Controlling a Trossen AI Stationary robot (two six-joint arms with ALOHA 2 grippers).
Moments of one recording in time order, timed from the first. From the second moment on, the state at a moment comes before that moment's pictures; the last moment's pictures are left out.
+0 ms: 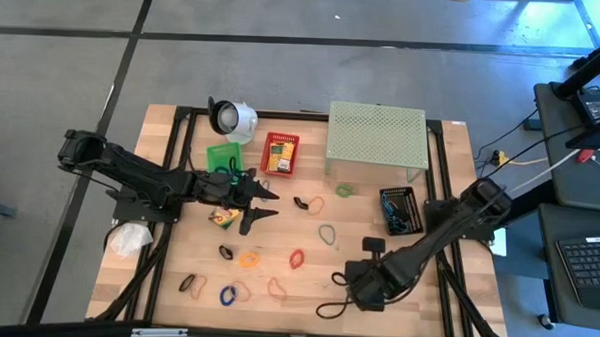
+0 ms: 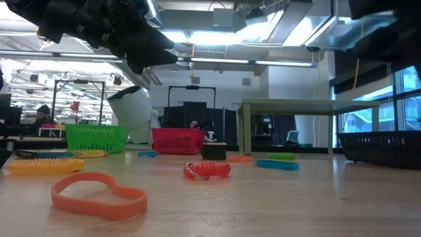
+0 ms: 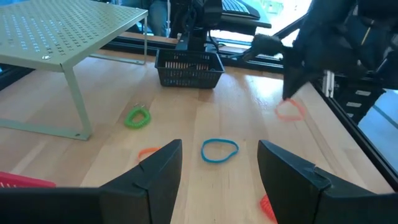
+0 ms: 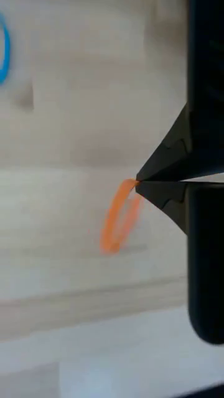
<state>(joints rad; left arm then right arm) -0.12 1.18 0.46 0.45 -0.13 -0.18 0.70 1.80 1.28 -0.99 0.16 0.74</state>
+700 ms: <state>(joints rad) -0.12 1.18 0.46 0.45 -0.13 -0.18 0.64 1.40 1.28 -1.48 0.44 1.21</state>
